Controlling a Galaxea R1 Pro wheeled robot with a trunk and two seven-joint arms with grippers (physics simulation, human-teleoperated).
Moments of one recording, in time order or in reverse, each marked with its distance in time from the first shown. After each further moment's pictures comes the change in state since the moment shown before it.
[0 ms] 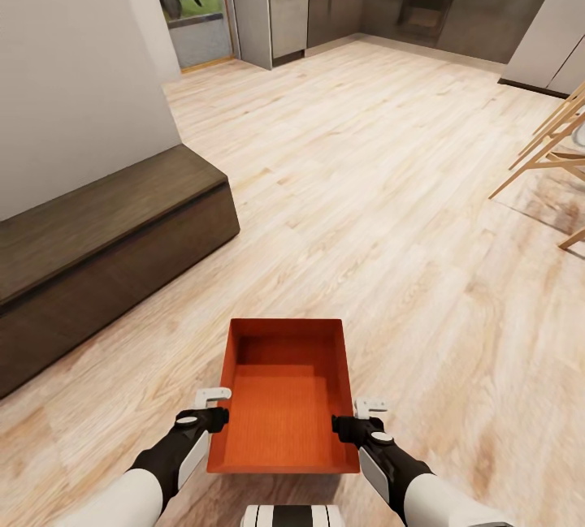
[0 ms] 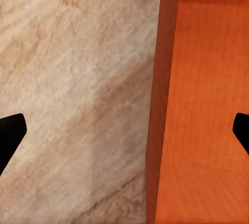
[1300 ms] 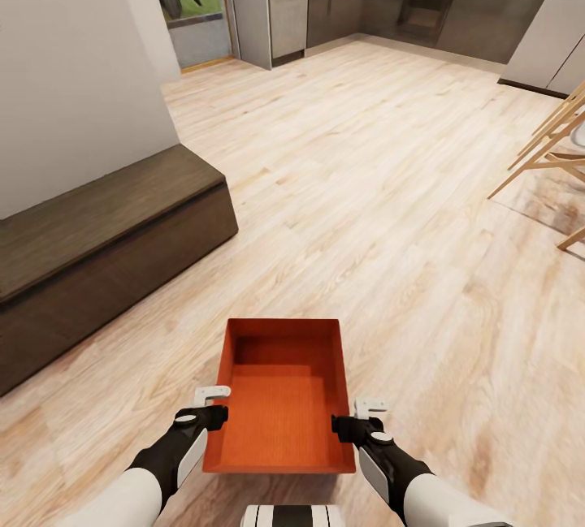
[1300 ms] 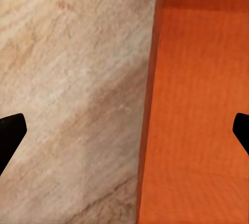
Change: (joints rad) left arm 0.000 0.003 0.006 -0.012 0.010 0.000 -0.002; right arm 0.000 0.001 0.001 0.000 0.000 0.001 0.002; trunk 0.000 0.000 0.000
